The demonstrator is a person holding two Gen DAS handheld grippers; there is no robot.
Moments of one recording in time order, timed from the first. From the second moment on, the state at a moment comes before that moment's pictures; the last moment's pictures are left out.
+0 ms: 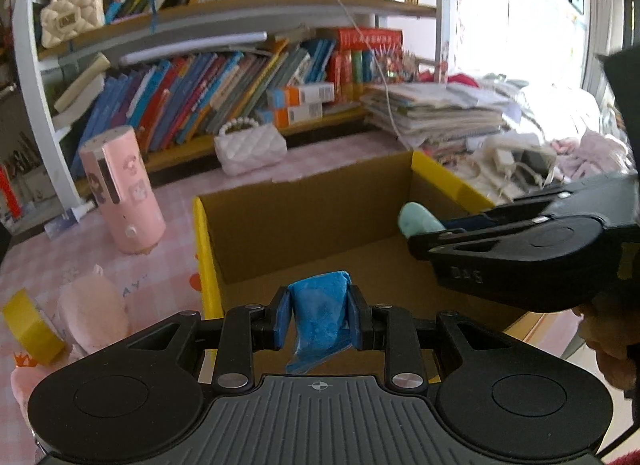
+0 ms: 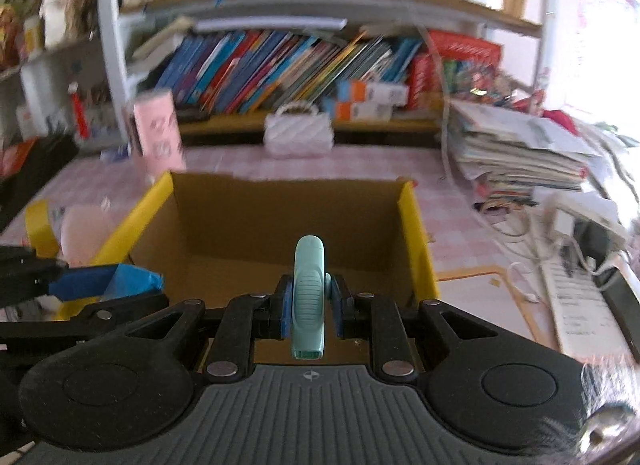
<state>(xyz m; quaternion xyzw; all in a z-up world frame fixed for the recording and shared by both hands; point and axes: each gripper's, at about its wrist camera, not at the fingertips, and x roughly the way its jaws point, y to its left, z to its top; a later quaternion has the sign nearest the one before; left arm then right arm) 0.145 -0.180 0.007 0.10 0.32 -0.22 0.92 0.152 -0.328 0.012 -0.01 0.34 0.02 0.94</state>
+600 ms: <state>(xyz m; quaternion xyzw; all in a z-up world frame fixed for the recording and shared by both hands) 0.164 -0.199 -0.016 0.12 0.36 -0.23 0.90 0.208 -0.318 -0.019 -0.08 0.44 0.10 0.89</state>
